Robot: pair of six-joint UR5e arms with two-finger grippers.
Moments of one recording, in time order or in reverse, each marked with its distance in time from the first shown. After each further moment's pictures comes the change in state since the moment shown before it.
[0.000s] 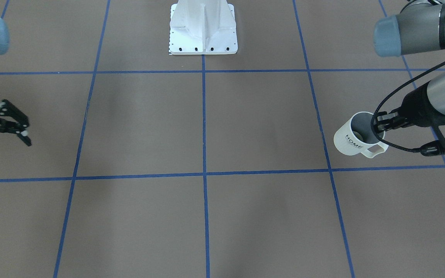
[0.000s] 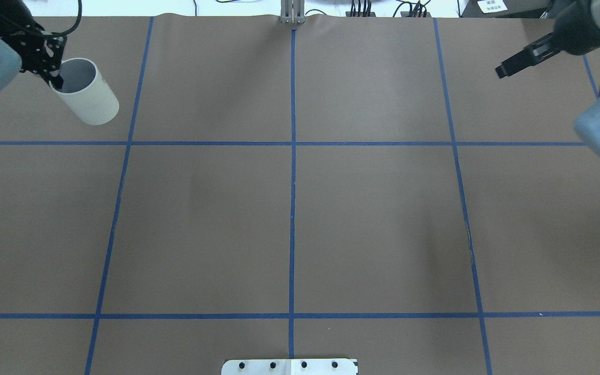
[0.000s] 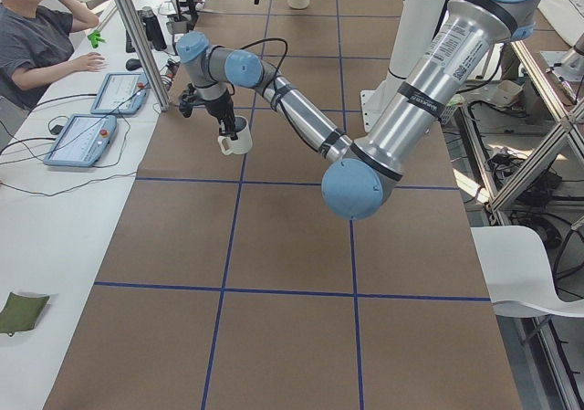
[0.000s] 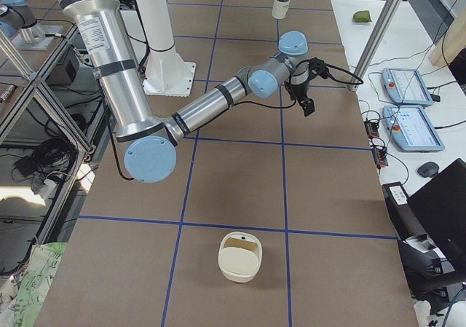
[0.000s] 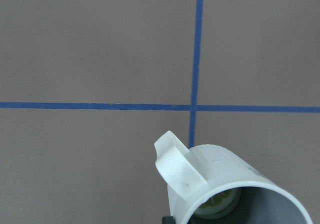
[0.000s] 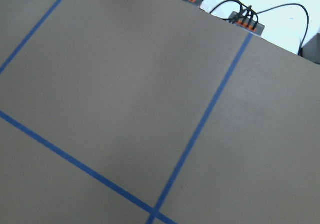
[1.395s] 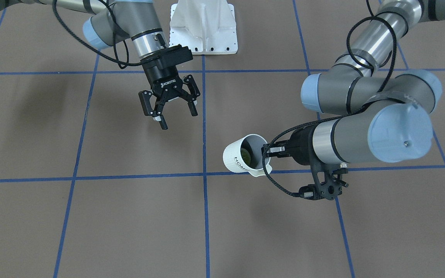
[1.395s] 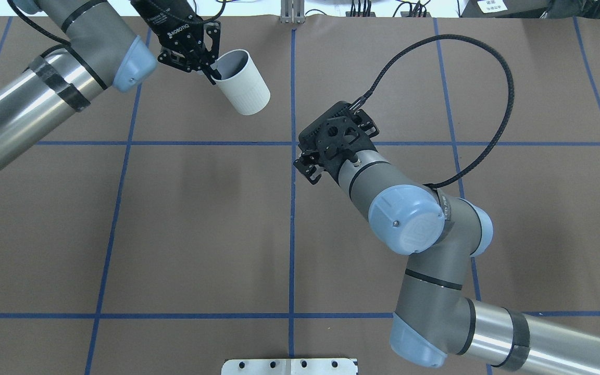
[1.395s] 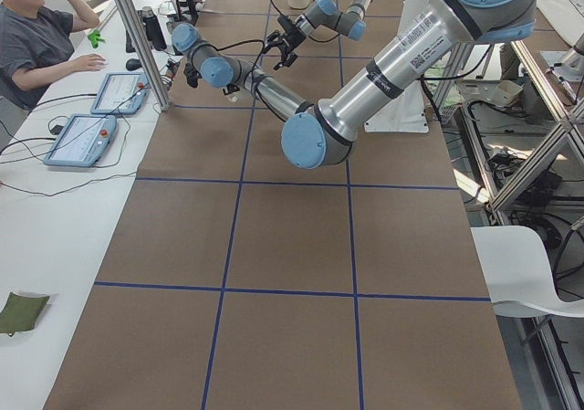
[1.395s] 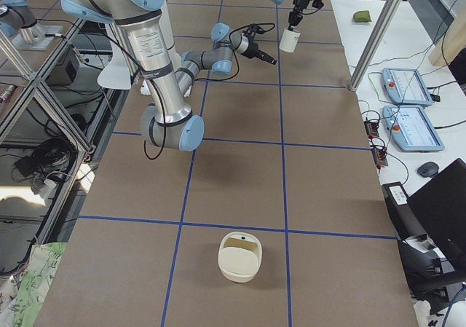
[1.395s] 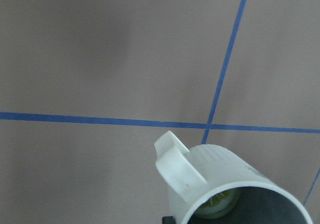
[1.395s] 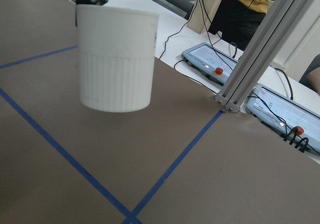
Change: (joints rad) left arm 0.168 -0.261 0.455 -0.668 -0.316 -0.489; right arm -0.687 0.172 -0.026 0.264 -1.013 0.053
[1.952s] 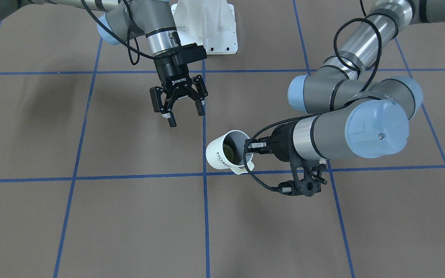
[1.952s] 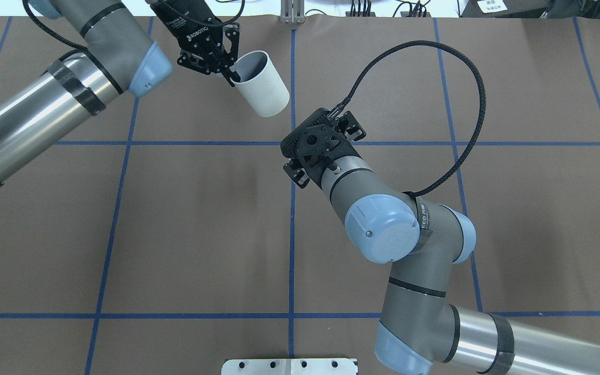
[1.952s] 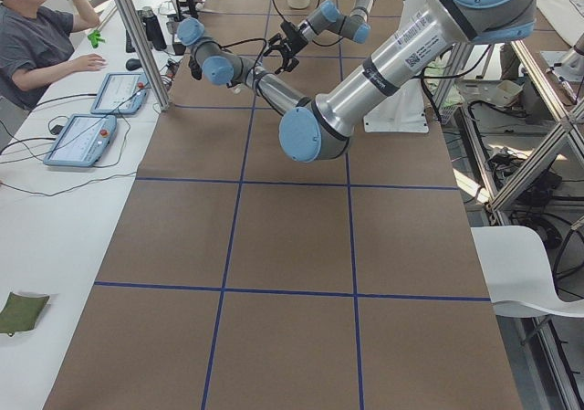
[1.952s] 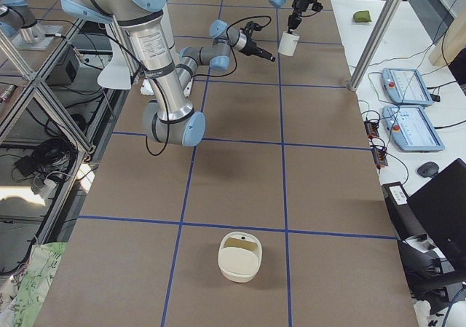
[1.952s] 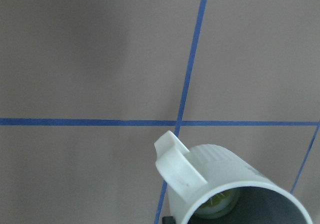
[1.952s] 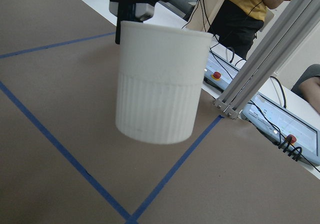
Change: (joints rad) left arm 0.033 -0.021 0.020 -0.173 -0.001 -0.124; right arm -0.019 0.038 -0.020 -0.041 -0.042 -0.027
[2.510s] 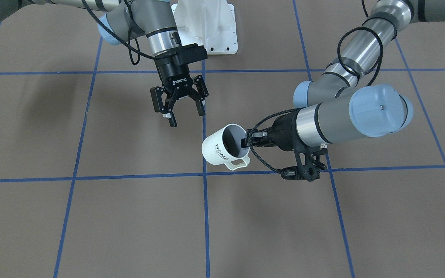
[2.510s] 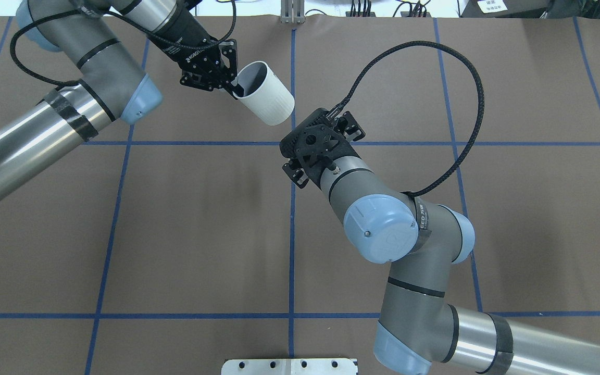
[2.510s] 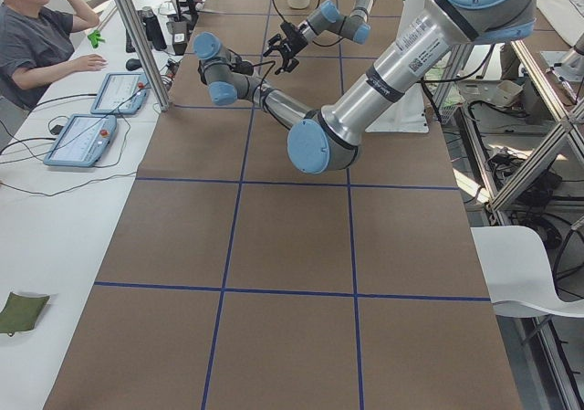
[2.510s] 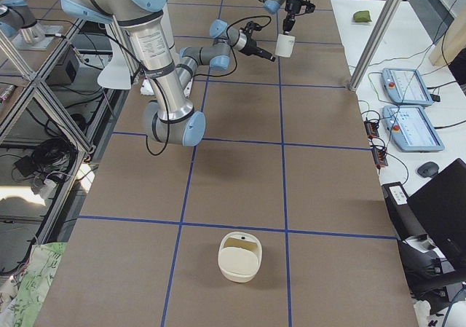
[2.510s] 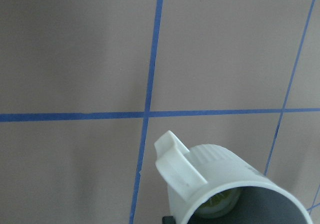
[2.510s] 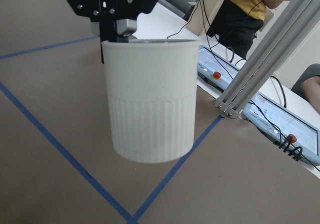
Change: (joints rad) left arm 0.027 0.091 0.001 -0.447 0.078 -0.272; right arm 0.000 0.002 -0.002 -0.001 0.000 0.004
